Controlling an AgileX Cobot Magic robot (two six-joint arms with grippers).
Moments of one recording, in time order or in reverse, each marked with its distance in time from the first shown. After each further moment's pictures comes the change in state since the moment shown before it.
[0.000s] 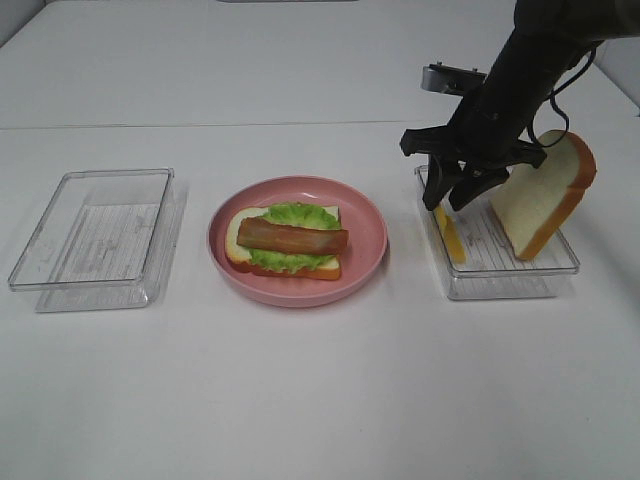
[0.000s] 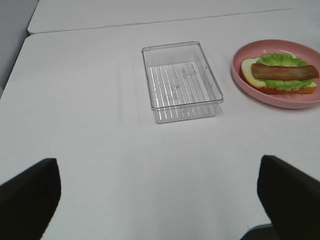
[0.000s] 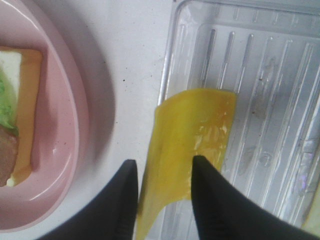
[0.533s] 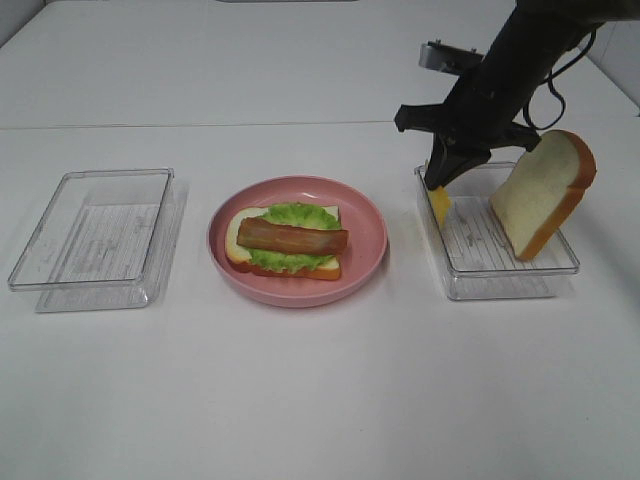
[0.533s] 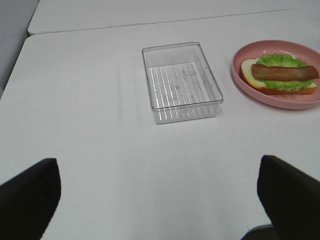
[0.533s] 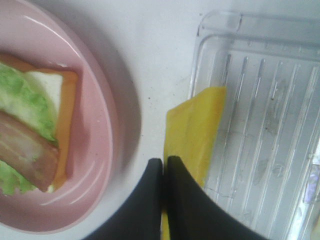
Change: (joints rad) left arm 0.000 0.000 0.000 0.000 -0.001 0.000; right arm 0.000 -0.004 -0.075 0.041 0.039 0.016
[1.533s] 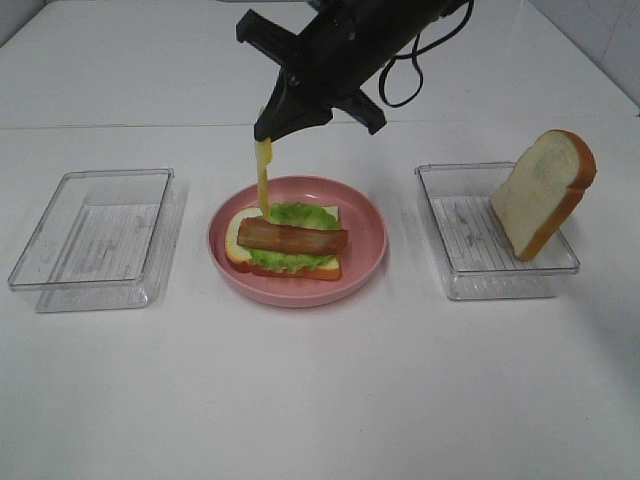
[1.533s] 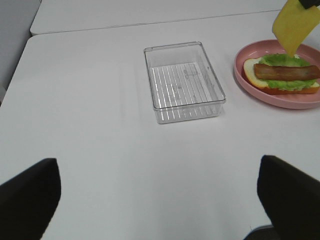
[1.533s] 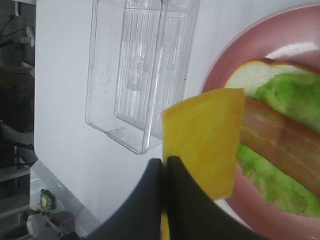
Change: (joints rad) left arm 0.000 0.000 0.000 0.008 0.000 0.000; right arm 0.247 -0.002 -0.111 0.451 -0.040 0.050
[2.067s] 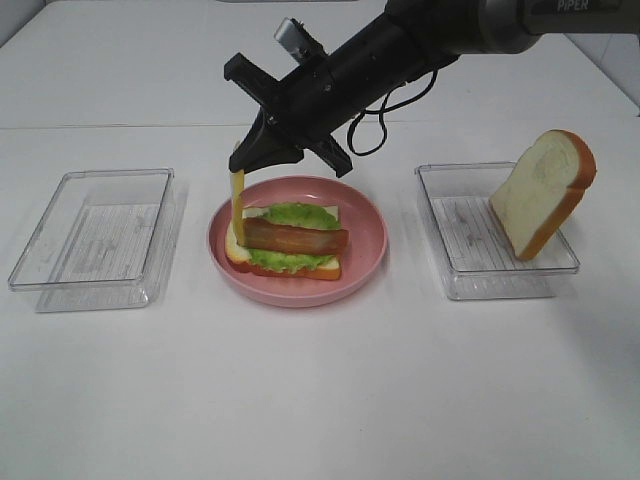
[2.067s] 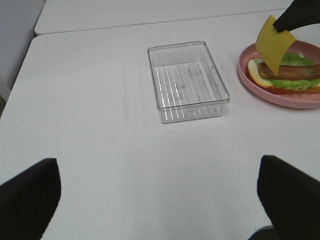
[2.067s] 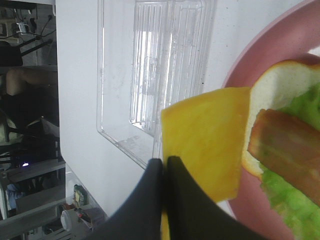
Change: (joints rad) left arm 0.000 0.000 0.000 0.013 0.000 0.000; right arm 0.000 0.119 0.003 0.180 -0.036 -0.109
